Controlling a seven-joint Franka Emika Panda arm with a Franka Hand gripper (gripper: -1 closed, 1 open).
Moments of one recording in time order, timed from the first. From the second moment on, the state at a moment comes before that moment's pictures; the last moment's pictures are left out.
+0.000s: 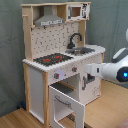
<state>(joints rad) 0.48 0.39 1.29 -1.82 -1.24 0.91 0.14</state>
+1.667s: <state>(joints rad) 0.73 0.57 1.11 -1.71 -1.66 0.89 0.14</state>
